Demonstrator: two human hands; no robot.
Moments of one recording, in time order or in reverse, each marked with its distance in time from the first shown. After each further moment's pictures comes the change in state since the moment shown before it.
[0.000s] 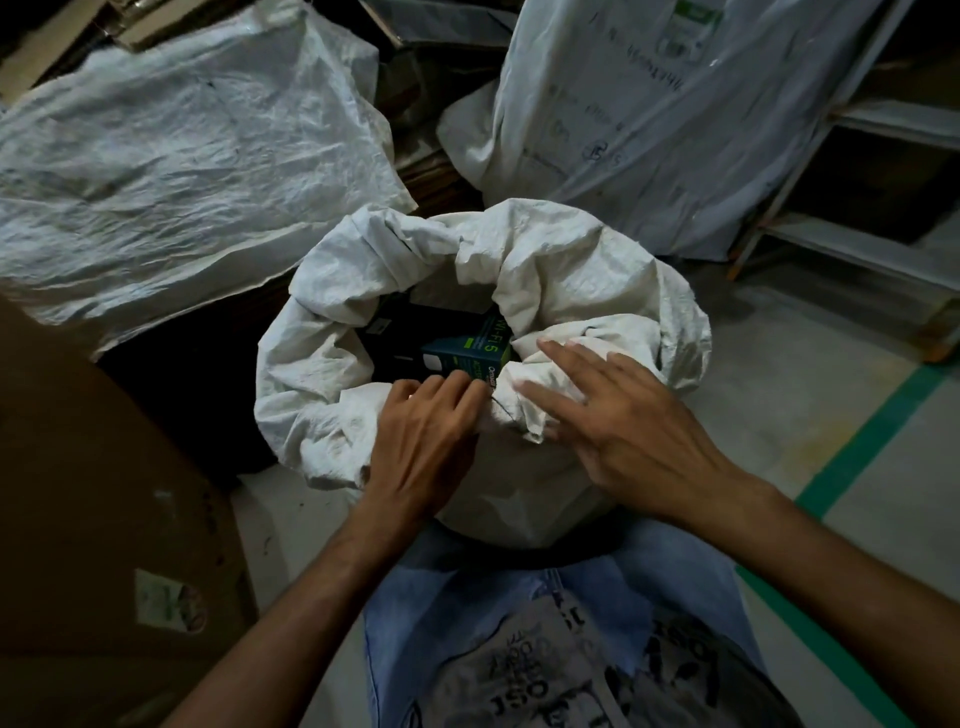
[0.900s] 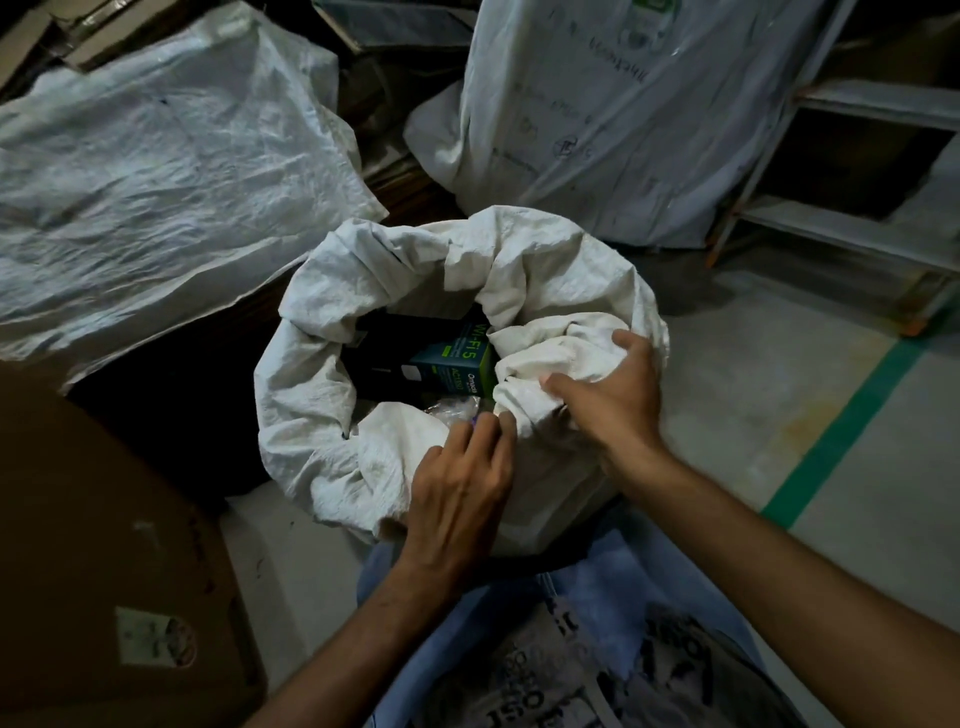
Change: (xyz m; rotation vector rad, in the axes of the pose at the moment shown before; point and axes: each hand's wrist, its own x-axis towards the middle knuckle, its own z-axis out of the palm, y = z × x) left_hand -0.013 0.058 0.001 0.100 -0.064 -0.001; right_hand 0.032 -0.003 0.016 1.011 0.251 1.330
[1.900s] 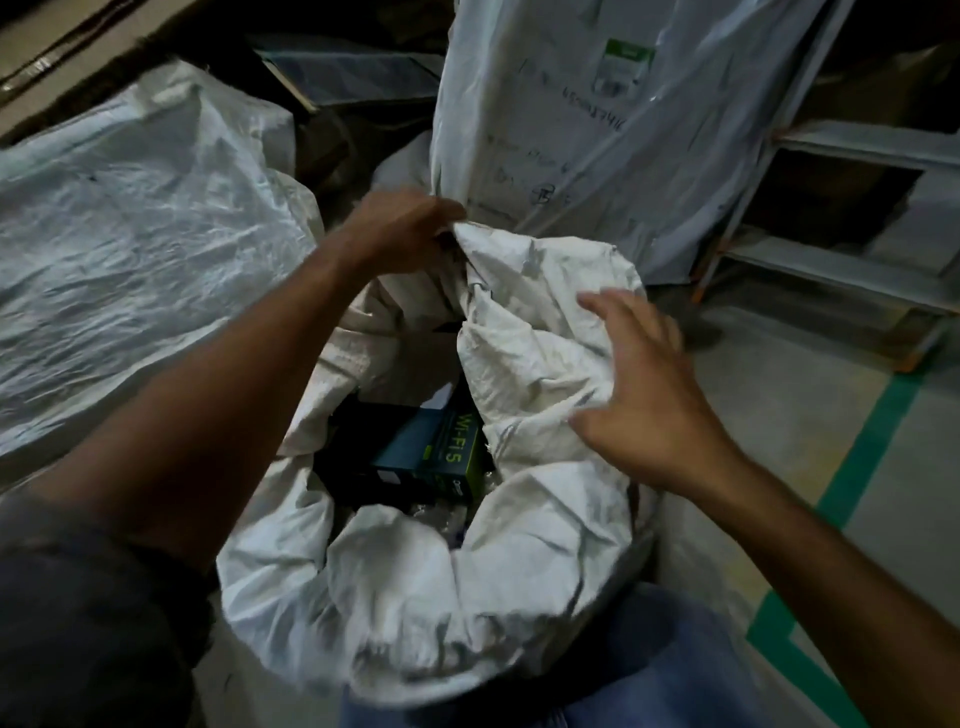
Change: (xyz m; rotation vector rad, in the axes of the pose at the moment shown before) left_hand 0.367 -0.164 0.058 -0.145 -0.270 0.275; right_hand 0.075 -0.087 -0.032 -0.495 -0.218 -0.471
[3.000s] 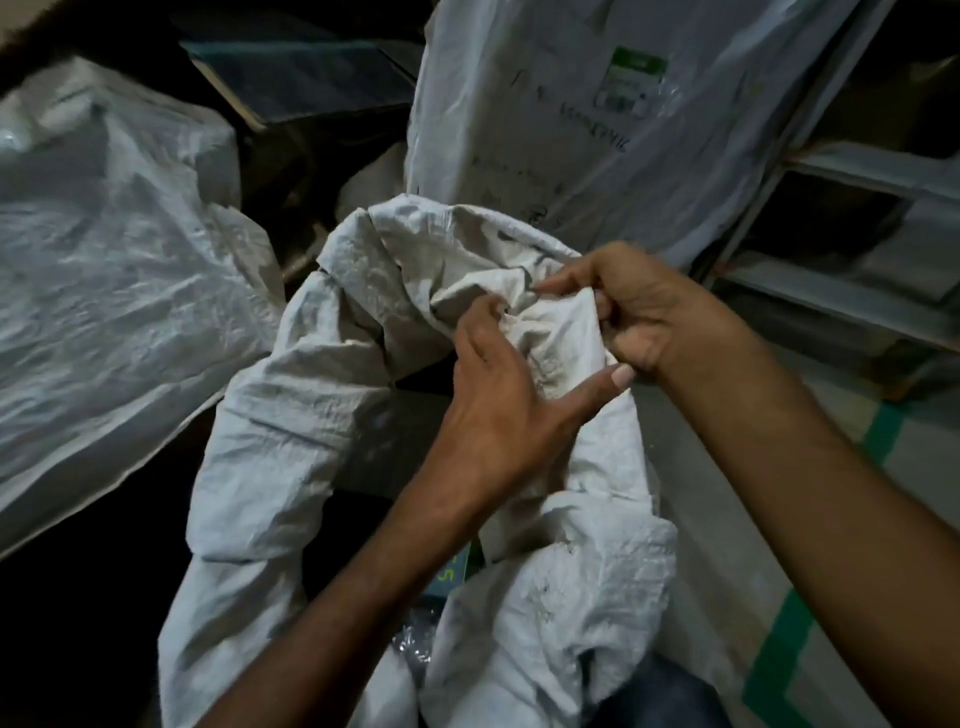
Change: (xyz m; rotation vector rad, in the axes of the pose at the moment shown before) left_hand -0.027 0.129 -0.017 -1.105 -0.012 -0.536; right_hand 0.203 -0.030 -0.031 1.126 -0.342 0.636
